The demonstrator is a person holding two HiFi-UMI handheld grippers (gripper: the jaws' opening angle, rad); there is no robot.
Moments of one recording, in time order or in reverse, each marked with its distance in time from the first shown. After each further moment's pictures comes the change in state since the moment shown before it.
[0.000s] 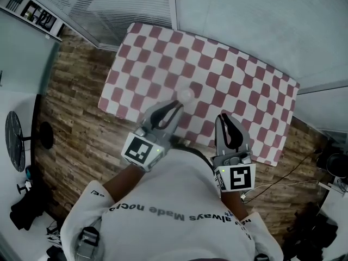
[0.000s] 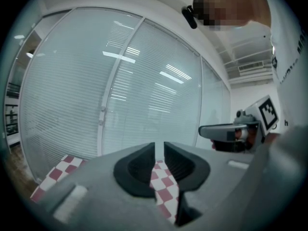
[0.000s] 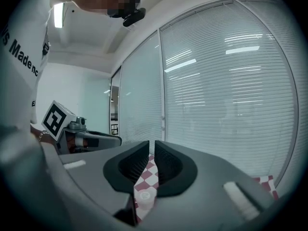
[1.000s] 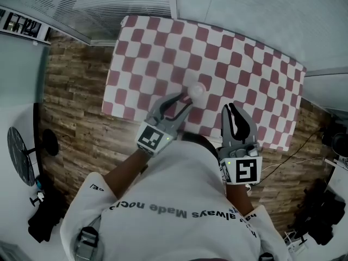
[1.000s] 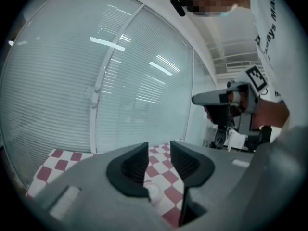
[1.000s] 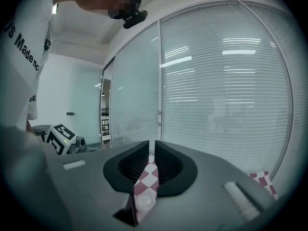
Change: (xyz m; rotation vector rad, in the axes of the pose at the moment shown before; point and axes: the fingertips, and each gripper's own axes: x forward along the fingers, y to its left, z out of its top) left arm 0.018 0.078 -0.084 0.034 0.100 -0.188; right arm 0.079 0.020 -0.016 0.000 0.062 -0.119
